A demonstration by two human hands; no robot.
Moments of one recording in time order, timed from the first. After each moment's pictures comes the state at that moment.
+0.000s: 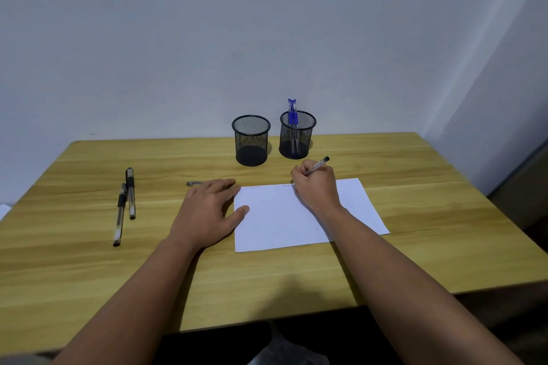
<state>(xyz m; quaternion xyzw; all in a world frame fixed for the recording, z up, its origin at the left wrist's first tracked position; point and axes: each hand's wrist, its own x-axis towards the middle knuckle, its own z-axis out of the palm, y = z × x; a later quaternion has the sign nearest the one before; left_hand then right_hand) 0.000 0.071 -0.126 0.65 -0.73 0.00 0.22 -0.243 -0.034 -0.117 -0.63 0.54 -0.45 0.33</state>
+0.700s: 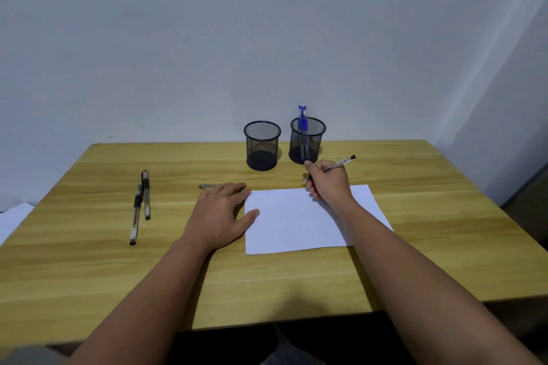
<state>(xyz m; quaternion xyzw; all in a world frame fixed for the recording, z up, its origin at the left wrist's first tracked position) -0.001 0.072 -0.122 0.65 -0.73 -0.01 0.22 -0.244 -0.036 -0.089 -0.49 0.55 -0.47 0.48</state>
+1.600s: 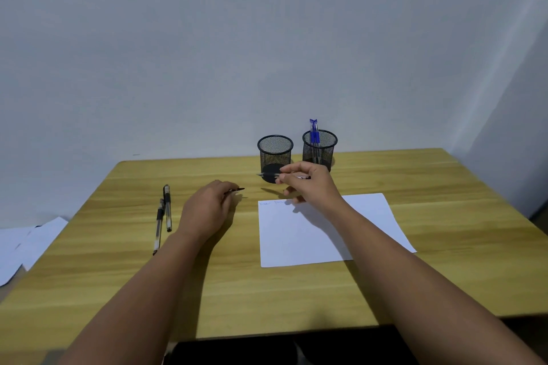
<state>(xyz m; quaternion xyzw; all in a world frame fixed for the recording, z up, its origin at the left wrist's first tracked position) 0.041 0.066 -0.087 0.69 -0.66 -0.01 0.30 -0.201 -0.010 -0.054 -0.60 0.42 -0.41 0.54</state>
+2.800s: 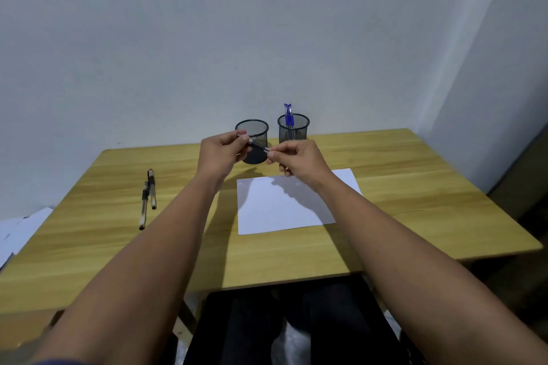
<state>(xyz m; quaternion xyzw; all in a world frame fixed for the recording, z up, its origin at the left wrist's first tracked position) -0.050 0.057 -0.010 0.55 -0.43 -0.38 0.61 -0.241 0.008 -0.035 -0.64 0.40 -0.43 0.50</state>
